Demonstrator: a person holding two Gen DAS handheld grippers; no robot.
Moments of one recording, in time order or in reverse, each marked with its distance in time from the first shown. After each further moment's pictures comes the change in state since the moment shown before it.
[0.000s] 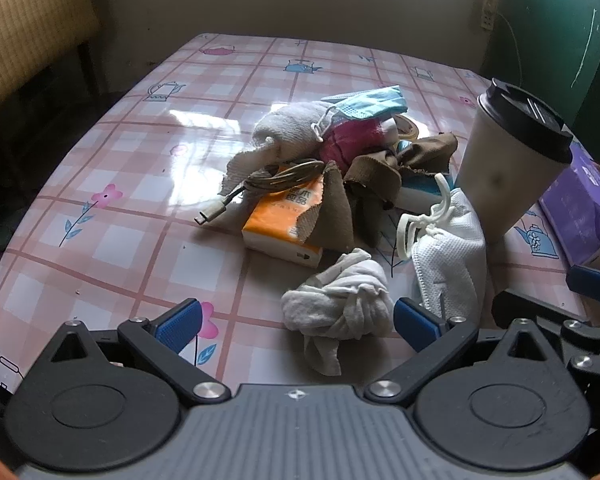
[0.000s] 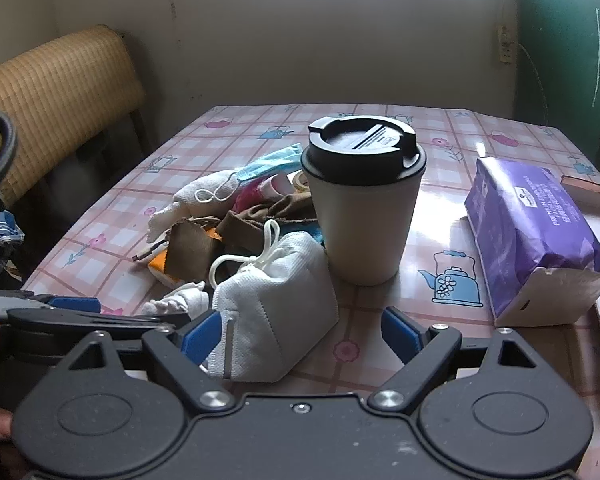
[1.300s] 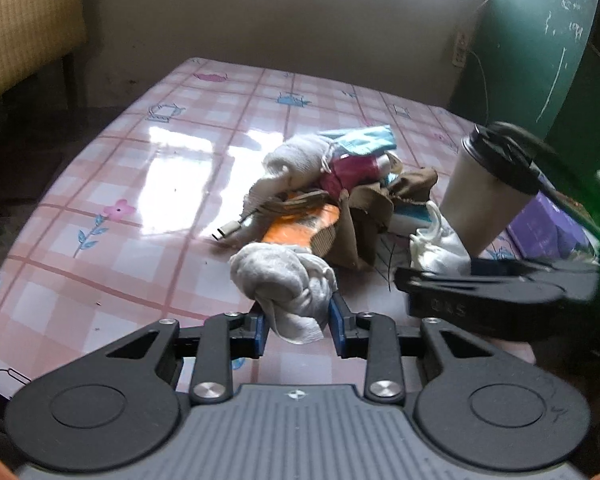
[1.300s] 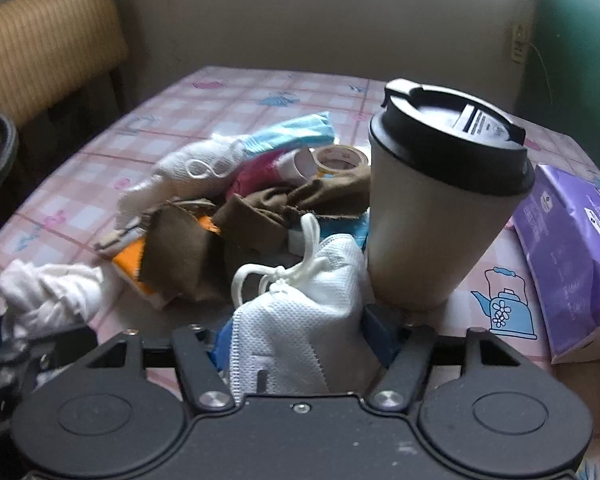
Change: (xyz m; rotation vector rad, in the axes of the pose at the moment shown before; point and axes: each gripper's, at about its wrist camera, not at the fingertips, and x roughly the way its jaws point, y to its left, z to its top) left arm -0.023 0.039 -0.006 -0.045 -0.114 -0.152; right arm 0.068 0.041 0.015 -0.061 0.062 -0.077
